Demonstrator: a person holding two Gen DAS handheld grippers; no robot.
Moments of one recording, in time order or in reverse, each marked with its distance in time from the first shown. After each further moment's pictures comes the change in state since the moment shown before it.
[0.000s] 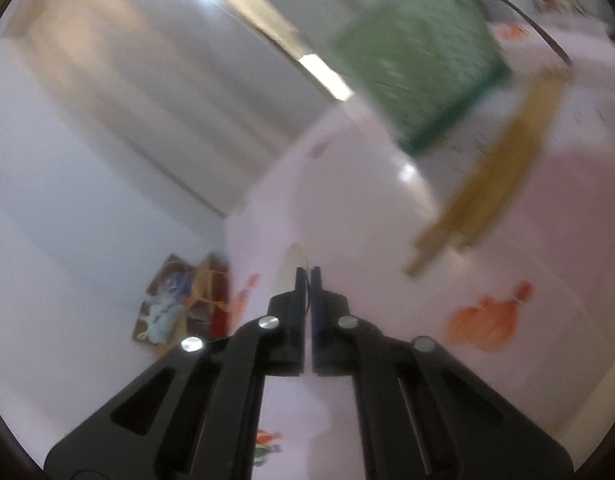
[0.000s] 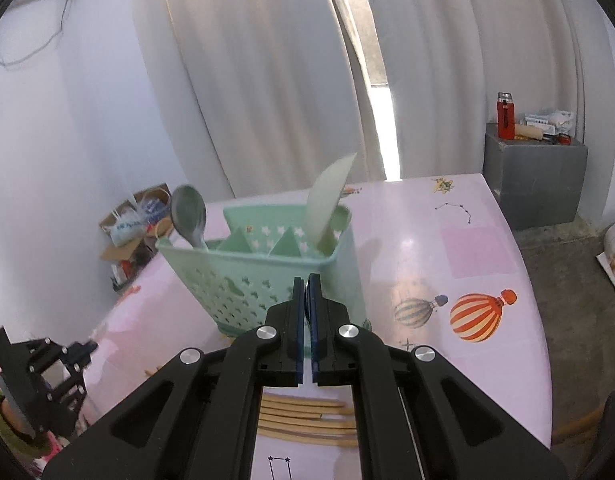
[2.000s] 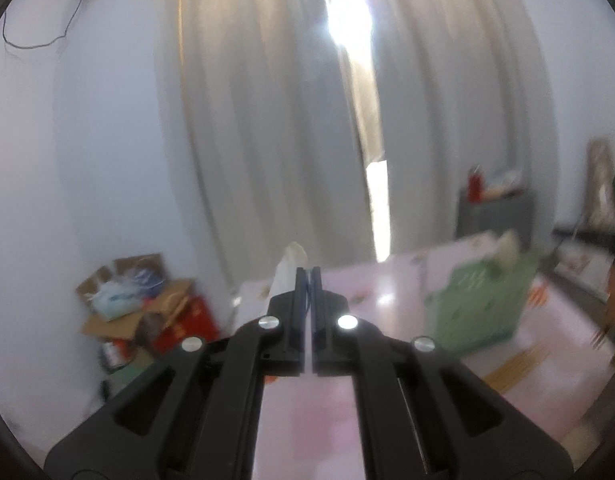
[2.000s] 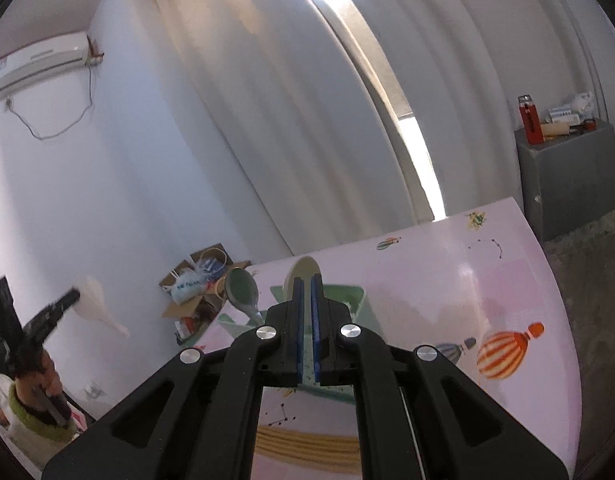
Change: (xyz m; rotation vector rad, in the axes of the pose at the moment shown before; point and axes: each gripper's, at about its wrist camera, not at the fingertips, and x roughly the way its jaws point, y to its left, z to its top) left arm -0.074 0.163 0.069 -0.594 -0.307 -0.121; right arm -0.036 -0.024 0.026 0.134 -0.155 0.227
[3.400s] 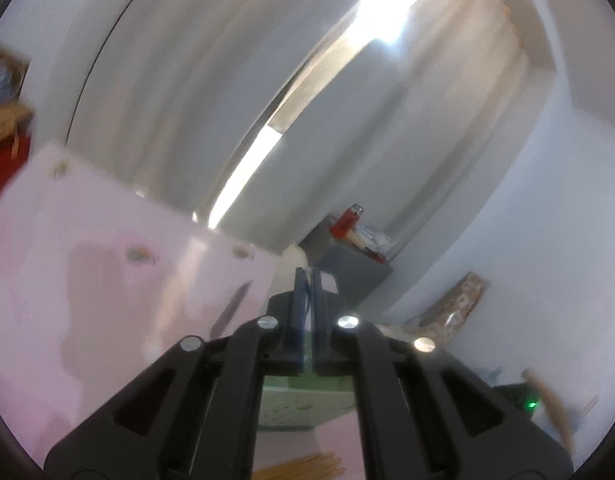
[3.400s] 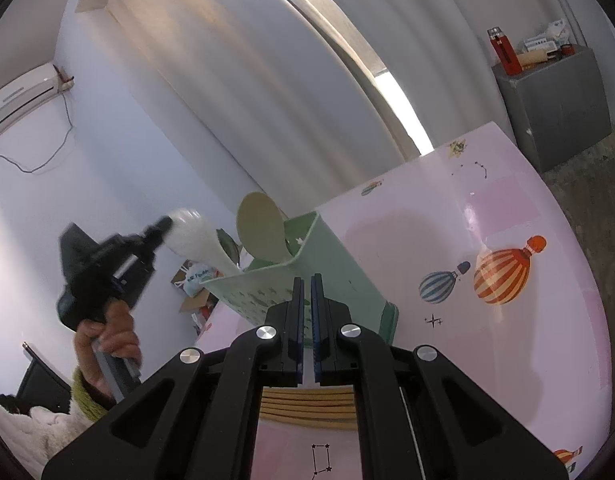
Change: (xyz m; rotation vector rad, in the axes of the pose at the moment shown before) left arm 0.181 -0.056 -0.033 -0.708 0.169 -0.559; right arm 0.007 -0.043 -0.038 0.172 0.109 0.022
